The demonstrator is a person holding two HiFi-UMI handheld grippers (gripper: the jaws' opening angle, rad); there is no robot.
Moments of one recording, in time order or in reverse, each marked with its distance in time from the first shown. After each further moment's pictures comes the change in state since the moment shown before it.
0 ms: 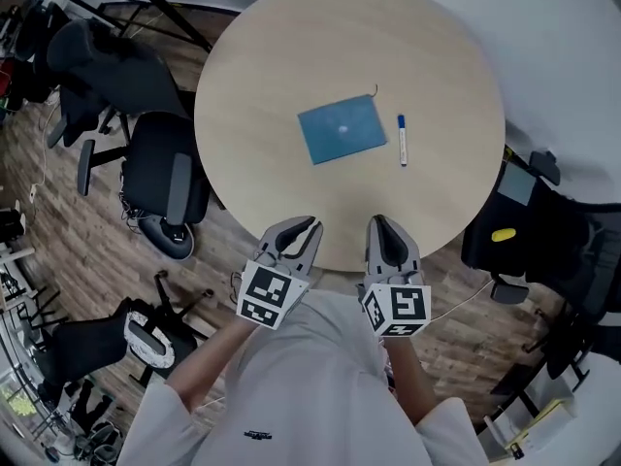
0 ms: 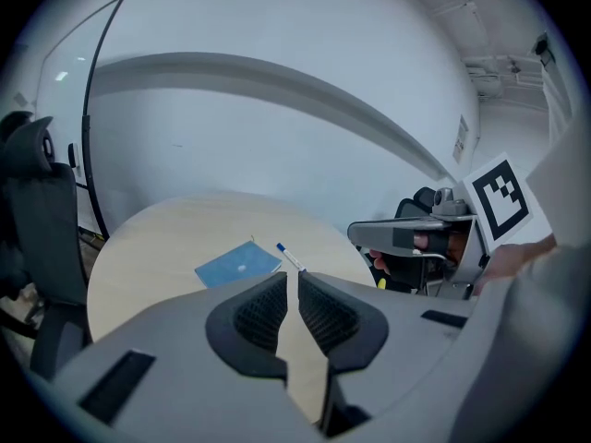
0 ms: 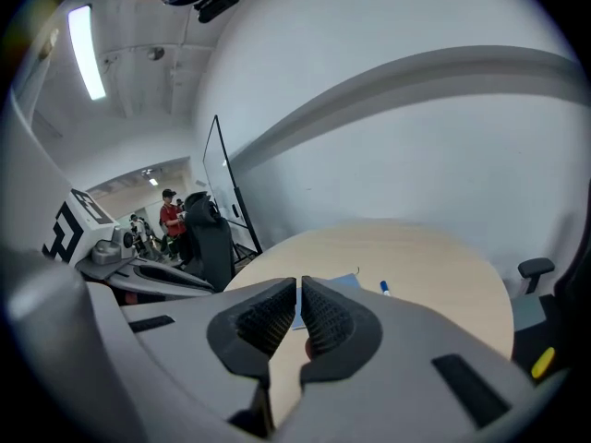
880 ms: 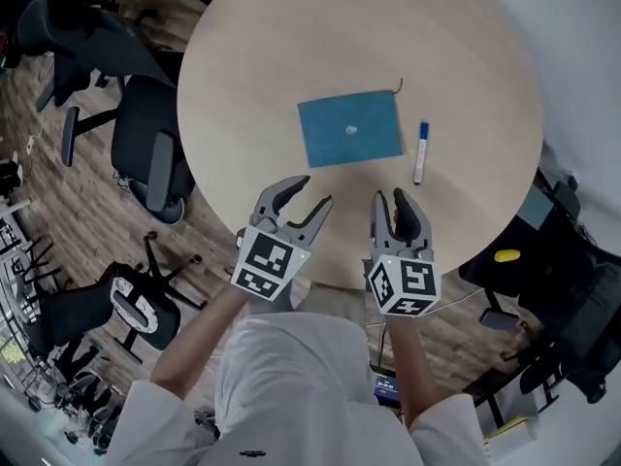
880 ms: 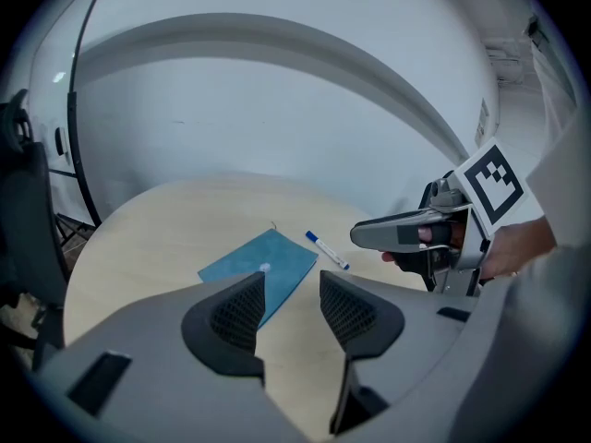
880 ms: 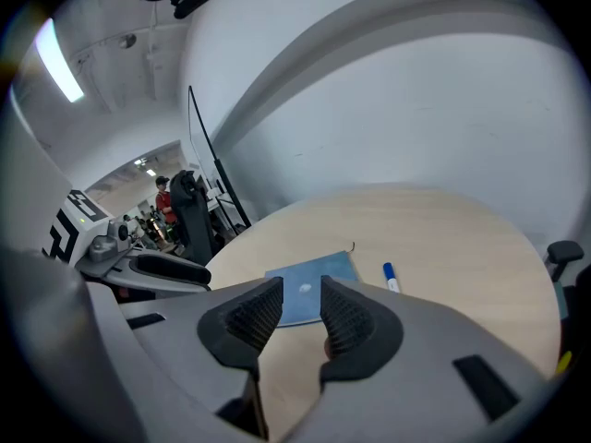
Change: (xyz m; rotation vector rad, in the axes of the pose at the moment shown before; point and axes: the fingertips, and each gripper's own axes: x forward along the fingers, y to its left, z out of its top) left arm 0.136 0.087 -0.011 0.002 0.081 0.055; right arm 0.146 -0.084 -0.042 0.043 0.162 0.041
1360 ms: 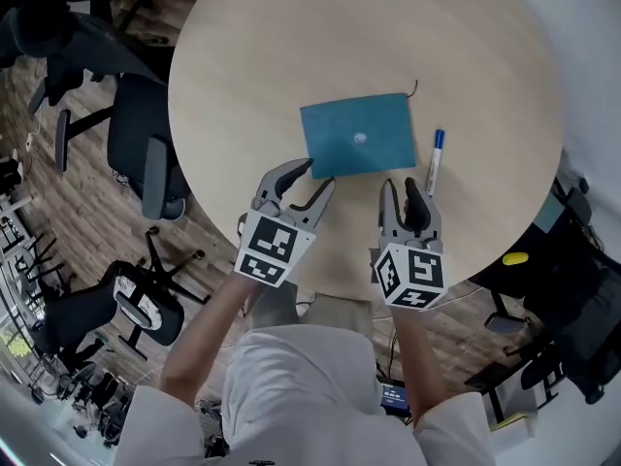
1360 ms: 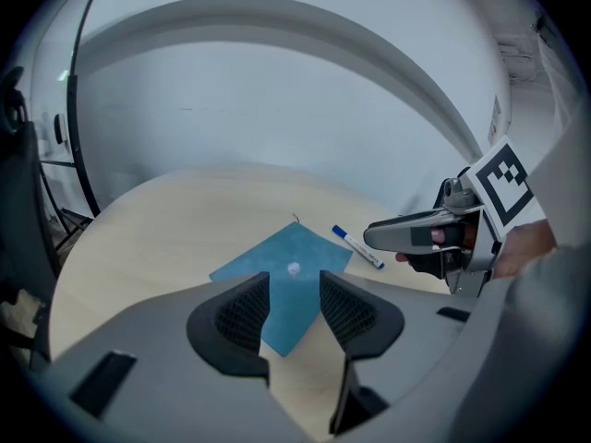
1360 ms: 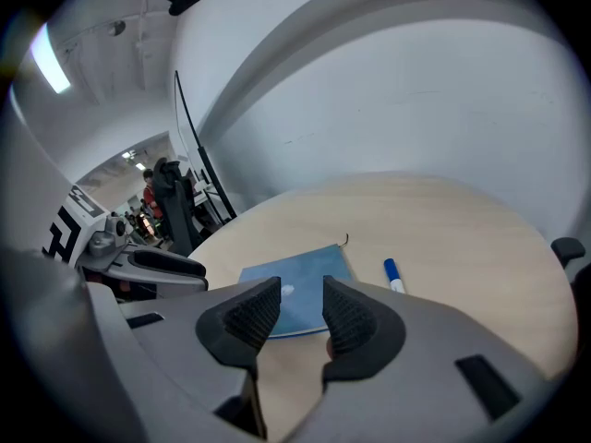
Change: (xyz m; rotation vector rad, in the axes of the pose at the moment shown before) left arm 0.054 0.060 -0.010 -0.021 0.025 0.033; right arm 0.068 -0.022 -0.009 0.009 0.038 -0.052
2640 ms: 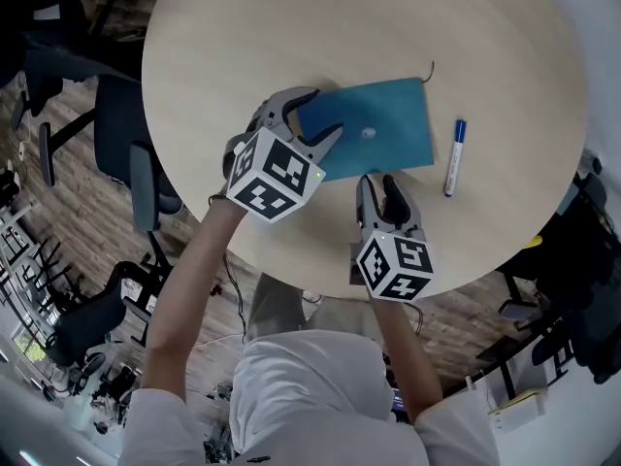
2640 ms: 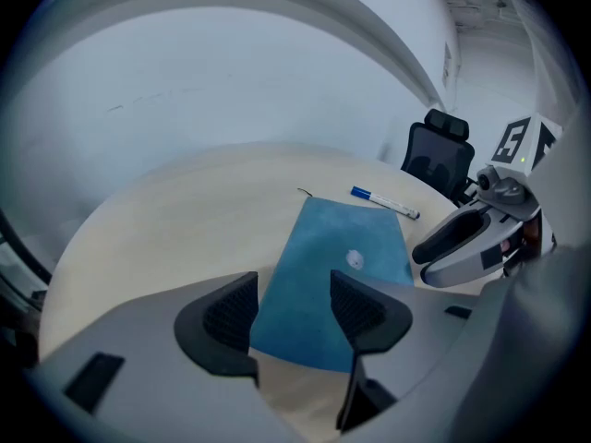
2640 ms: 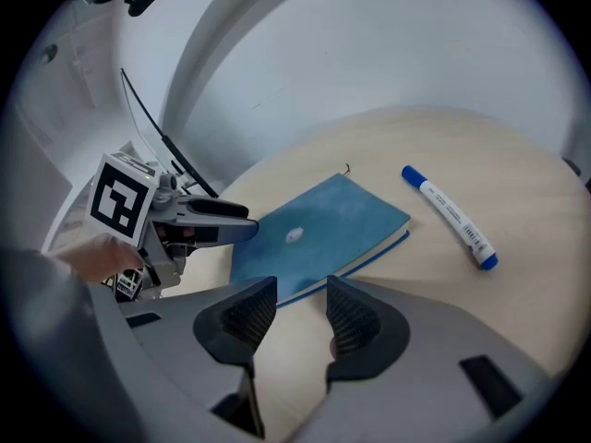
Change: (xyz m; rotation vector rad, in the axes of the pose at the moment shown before) left arm 0.103 0.071 0.002 0.333 0.138 -0.132; right arm 0.063 0.022 -0.077 0.251 0.183 -0.024
